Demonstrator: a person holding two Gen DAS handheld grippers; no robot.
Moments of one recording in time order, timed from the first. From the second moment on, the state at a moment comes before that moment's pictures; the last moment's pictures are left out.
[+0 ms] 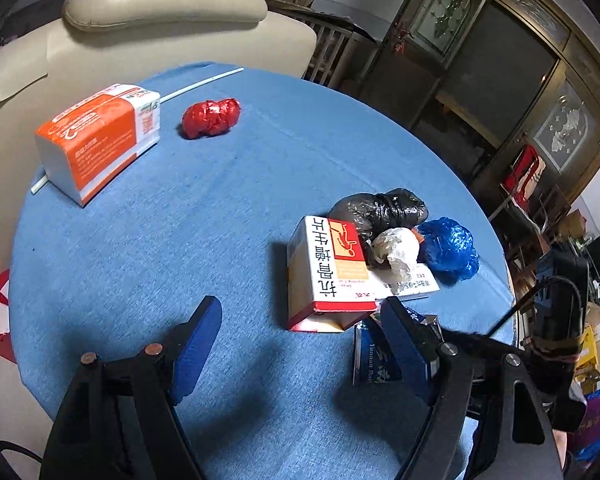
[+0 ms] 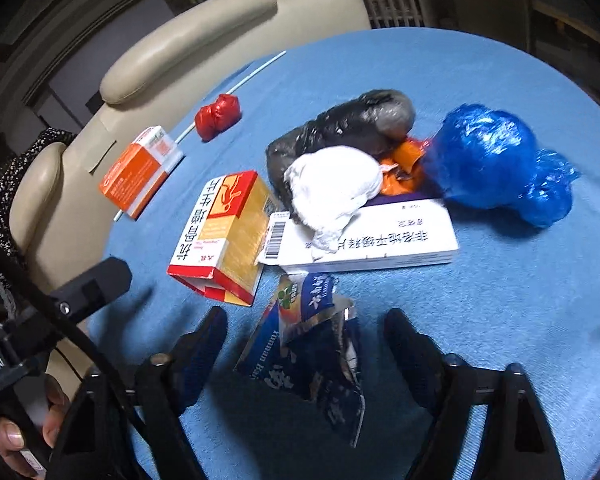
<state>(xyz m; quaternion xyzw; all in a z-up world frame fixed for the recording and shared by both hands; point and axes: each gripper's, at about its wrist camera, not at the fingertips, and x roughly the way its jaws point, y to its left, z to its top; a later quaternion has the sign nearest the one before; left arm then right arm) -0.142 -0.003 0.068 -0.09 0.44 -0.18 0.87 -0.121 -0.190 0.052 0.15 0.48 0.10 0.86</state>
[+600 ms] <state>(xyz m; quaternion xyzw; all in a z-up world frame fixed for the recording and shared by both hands) -0.114 -0.058 0.038 -0.03 0.48 -0.18 0.86 -0.177 -0.259 0.060 0.22 0.45 0.06 0.86</state>
